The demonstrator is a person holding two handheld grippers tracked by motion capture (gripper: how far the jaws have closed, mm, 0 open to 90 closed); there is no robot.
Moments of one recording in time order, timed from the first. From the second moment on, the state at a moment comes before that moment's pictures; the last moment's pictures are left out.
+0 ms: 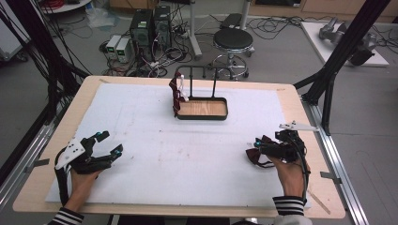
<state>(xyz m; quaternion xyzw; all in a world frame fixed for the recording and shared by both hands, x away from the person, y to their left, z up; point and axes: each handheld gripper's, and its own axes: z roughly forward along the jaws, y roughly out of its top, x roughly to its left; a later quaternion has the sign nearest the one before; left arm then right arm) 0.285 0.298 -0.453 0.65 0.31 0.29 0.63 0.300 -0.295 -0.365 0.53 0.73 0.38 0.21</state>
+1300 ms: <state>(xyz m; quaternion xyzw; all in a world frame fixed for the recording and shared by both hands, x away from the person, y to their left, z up) 0.285 0.298 -0.453 0.65 0.31 0.29 0.63 0.329 -0.294 -0.400 0.64 0.71 0.28 0.09</state>
